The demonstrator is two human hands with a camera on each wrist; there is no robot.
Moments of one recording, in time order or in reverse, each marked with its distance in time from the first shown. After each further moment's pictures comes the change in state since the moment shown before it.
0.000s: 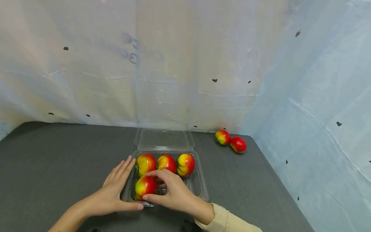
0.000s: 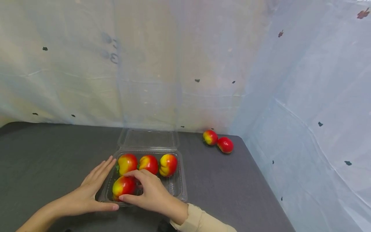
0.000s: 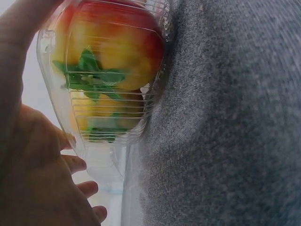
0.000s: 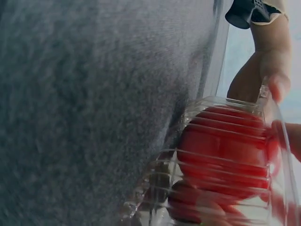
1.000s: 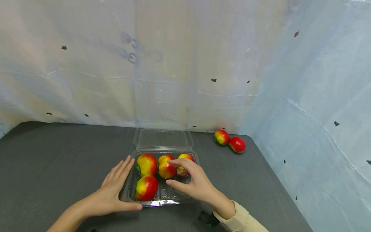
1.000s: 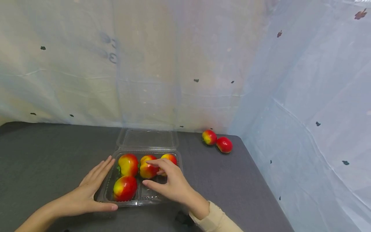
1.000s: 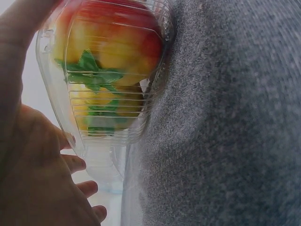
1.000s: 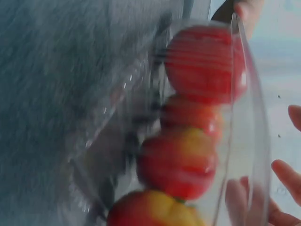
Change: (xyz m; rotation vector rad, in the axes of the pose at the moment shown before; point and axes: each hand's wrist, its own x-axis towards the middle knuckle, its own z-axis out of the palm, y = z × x) left_hand 0.000 0.000 -0.001 0.010 0.006 -0.006; right_hand -0.024 0.015 -0.047 0.066 0.179 -0.014
